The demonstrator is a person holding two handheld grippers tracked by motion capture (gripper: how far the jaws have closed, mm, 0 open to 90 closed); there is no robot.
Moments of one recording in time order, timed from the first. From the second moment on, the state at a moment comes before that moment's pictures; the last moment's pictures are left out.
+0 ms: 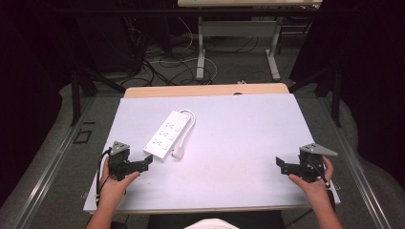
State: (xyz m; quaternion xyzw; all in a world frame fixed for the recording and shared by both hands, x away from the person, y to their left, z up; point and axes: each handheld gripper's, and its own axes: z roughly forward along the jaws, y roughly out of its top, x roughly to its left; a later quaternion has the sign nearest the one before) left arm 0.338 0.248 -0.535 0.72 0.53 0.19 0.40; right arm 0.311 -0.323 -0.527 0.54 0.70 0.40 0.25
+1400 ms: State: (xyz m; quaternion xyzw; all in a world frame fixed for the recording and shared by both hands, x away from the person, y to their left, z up) left arm 0.371 0.230 -0.496 0.72 0.52 0.19 0.41; right arm 0.317 -0.313 -0.544 0.52 0.72 0.37 0.26
